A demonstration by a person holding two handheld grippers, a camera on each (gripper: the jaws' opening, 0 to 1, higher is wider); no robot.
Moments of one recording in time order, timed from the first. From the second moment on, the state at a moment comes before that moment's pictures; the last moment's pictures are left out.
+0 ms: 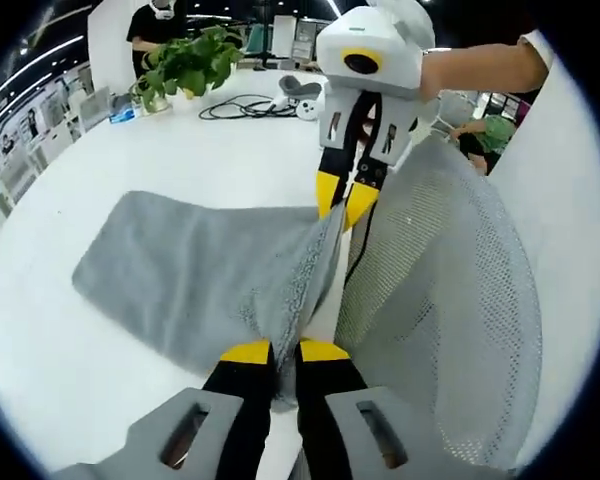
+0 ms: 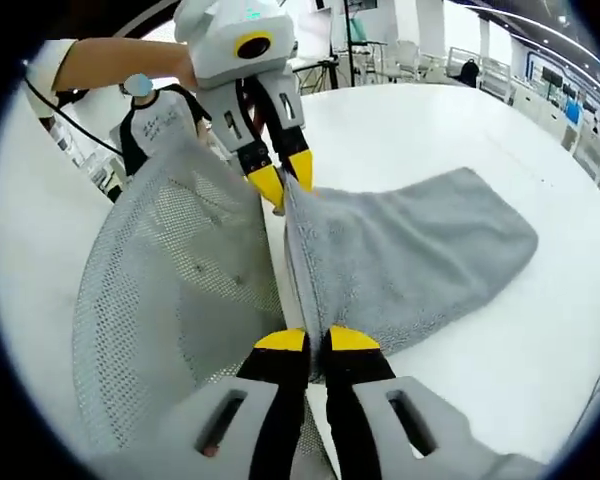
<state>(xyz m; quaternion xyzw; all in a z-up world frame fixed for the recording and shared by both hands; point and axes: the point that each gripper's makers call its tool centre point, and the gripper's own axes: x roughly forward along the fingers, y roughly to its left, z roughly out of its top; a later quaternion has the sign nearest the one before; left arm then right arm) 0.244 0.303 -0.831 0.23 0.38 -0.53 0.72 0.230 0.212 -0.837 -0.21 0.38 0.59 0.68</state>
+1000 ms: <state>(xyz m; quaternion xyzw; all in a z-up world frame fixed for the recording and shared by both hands) 0.322 0.310 -0.731 0.23 0.30 -0.49 0.79 0.302 0.224 -0.733 -0.14 0.27 0.55 0.78</state>
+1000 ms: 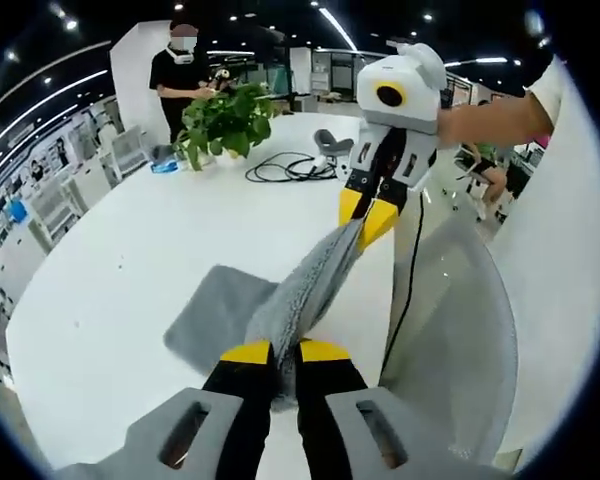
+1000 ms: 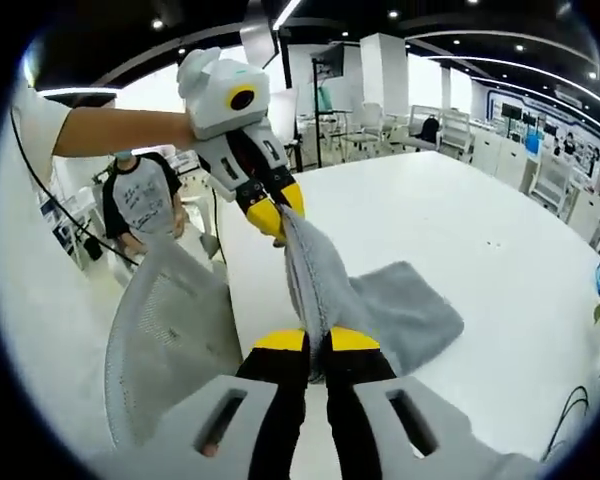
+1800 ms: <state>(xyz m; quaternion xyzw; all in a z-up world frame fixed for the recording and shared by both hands) 0.413 0.310 -0.757 0.25 0.31 -0.45 0.80 0.405 0.222 -0.756 -0.15 0.28 0.45 0.84</state>
